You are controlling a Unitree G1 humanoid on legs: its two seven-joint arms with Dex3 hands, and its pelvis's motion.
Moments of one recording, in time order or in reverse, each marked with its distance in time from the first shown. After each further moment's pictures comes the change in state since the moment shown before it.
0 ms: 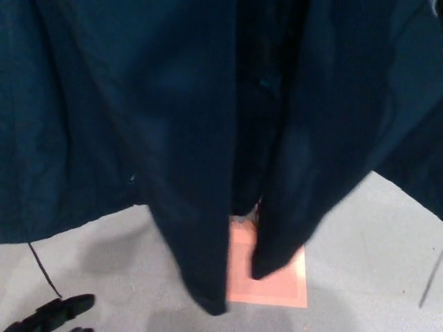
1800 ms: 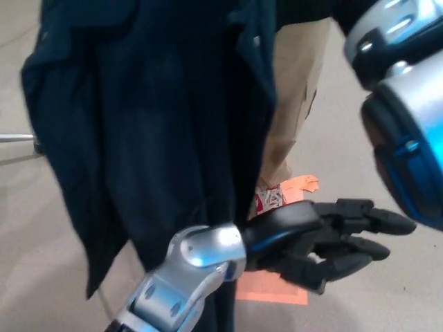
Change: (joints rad) left_arm -0.443 -0.352 -0.642 -0.656 0.038 0.495 0.038; right_arm -0.171 0.295 -0.040 0.063 0.047 0.017 -0.071
